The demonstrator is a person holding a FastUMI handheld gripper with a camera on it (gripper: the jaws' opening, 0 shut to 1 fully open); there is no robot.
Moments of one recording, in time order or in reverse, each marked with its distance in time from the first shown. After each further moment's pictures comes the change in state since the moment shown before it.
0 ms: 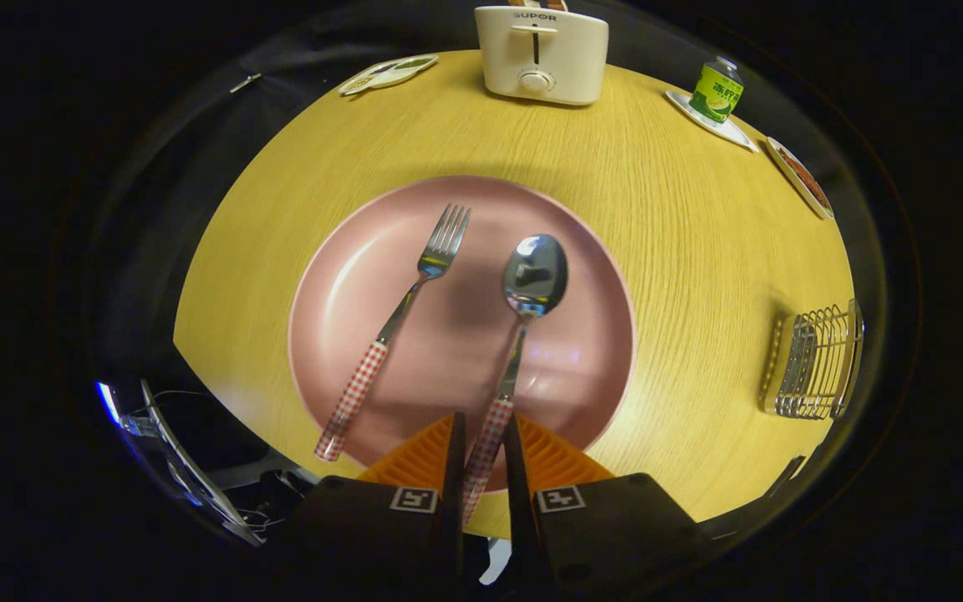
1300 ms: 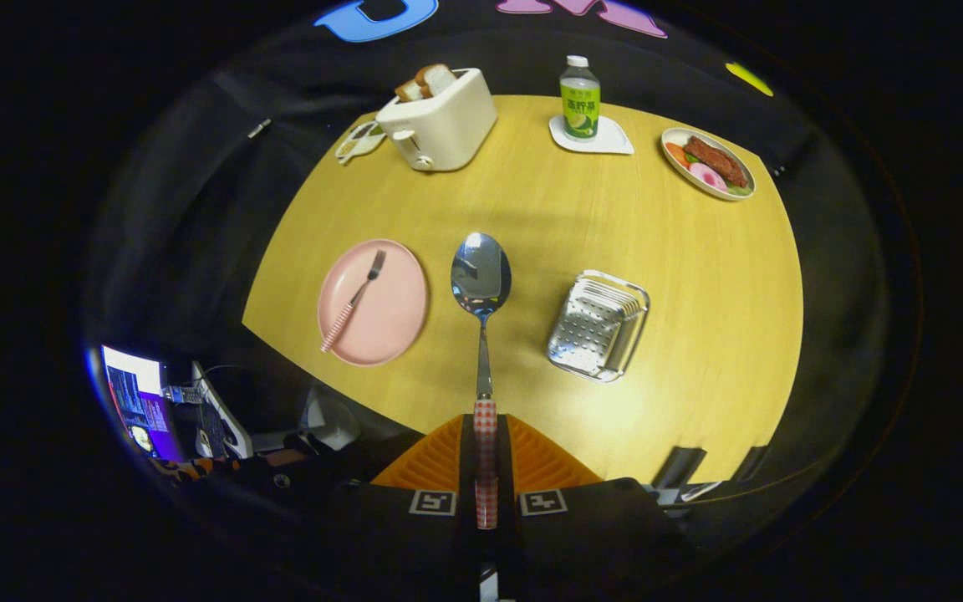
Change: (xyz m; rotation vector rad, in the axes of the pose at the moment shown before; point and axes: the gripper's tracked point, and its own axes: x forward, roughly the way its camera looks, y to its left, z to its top) arm -0.202 -0.200 -0.024 -0.022 0.032 0.095
